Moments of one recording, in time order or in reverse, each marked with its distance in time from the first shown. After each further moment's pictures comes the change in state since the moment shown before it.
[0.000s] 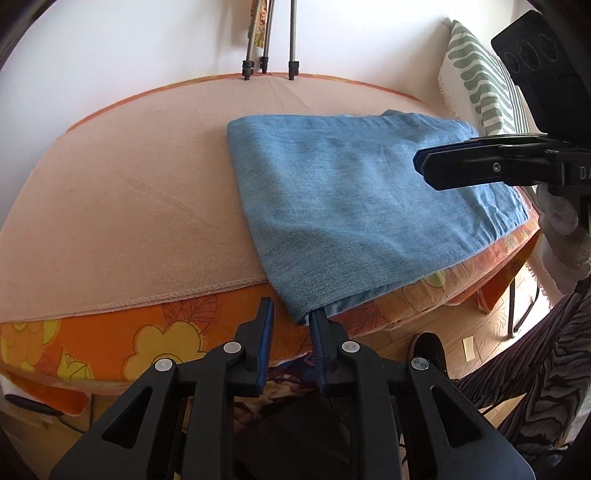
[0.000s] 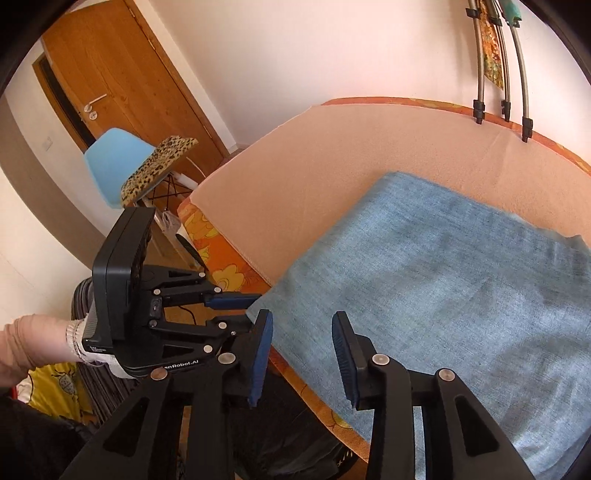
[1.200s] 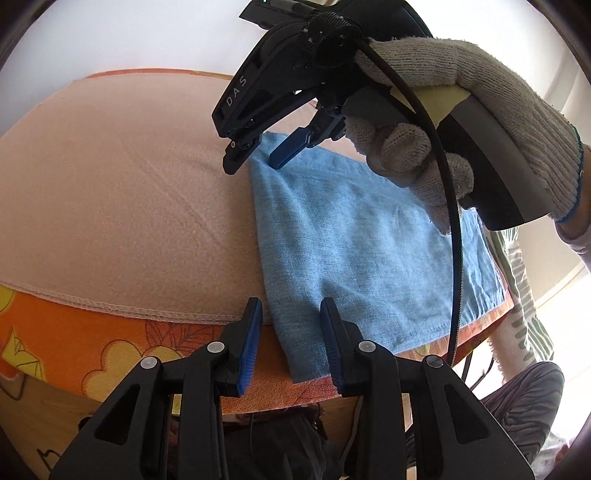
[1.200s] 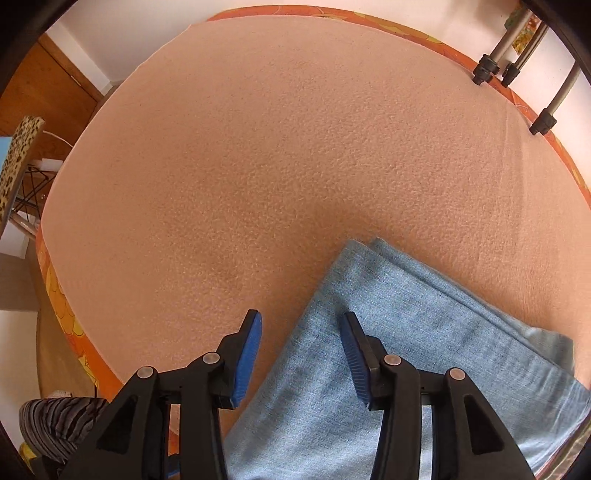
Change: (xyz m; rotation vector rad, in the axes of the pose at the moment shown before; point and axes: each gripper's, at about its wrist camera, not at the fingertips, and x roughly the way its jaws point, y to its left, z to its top) left arm 0.022 0.032 0.003 -0.264 -0.098 -0.138; right arm 0.191 -0.014 0.151 0.124 0.479 -0.411
